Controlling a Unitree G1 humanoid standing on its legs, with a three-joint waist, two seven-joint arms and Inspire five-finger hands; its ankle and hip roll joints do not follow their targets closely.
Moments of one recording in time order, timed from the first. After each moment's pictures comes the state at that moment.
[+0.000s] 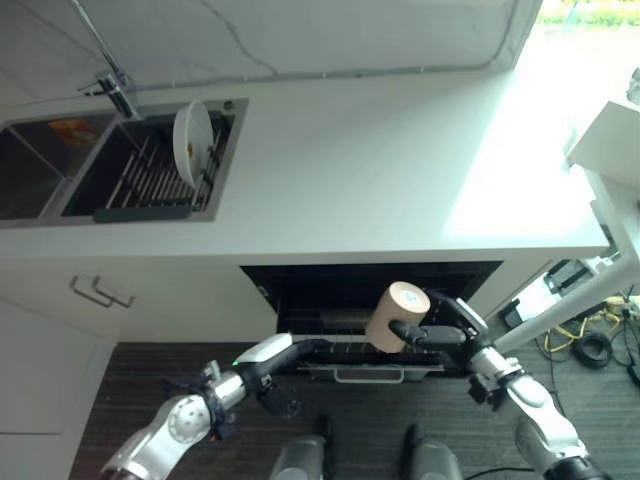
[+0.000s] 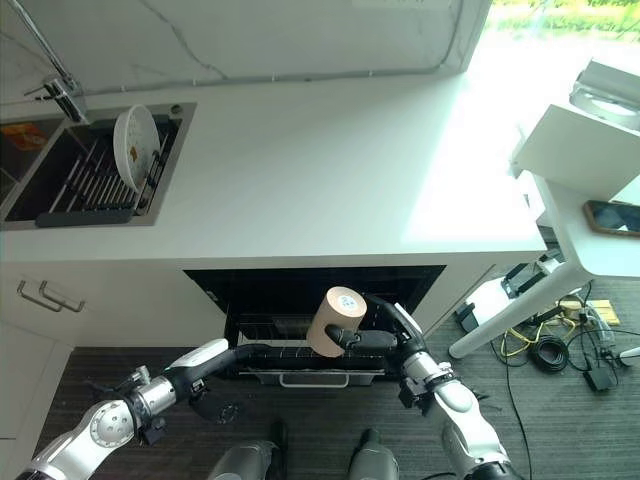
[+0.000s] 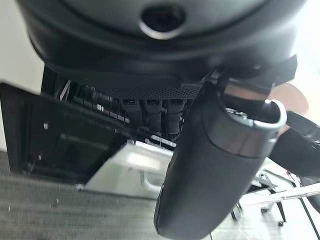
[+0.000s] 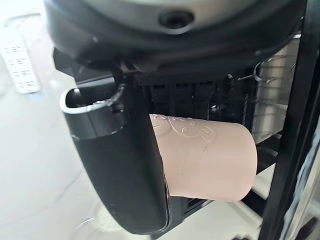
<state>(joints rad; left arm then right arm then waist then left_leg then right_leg) 0.01 0.74 -0.36 0.18 0.24 -0.39 -0.29 -0.08 -0.54 0.22 0.28 0.58 -0.11 0.25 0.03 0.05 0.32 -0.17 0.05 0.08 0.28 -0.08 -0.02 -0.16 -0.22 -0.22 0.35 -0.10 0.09</state>
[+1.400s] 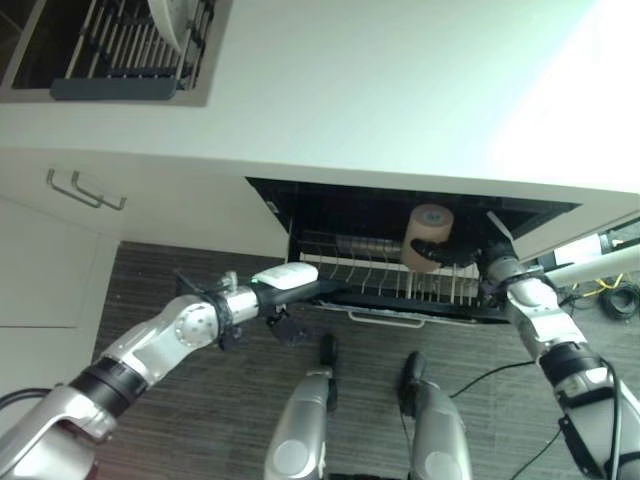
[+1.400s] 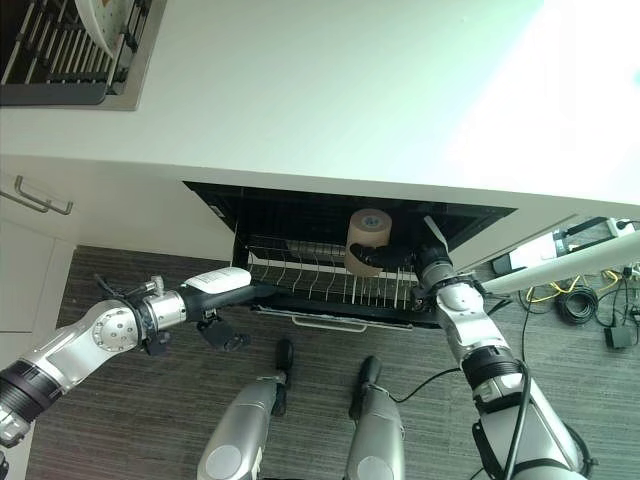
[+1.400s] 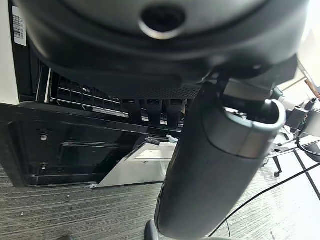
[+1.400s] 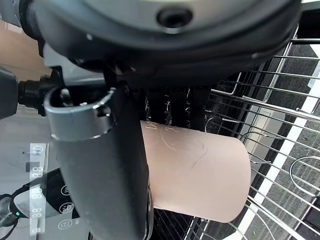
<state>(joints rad) -0.49 0.92 -0.63 0.18 0.16 -0.39 -0.30 -0.62 -0.58 0.30 0.71 0.43 -0.13 0.02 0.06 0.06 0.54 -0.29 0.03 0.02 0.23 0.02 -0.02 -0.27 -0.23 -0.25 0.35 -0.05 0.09</state>
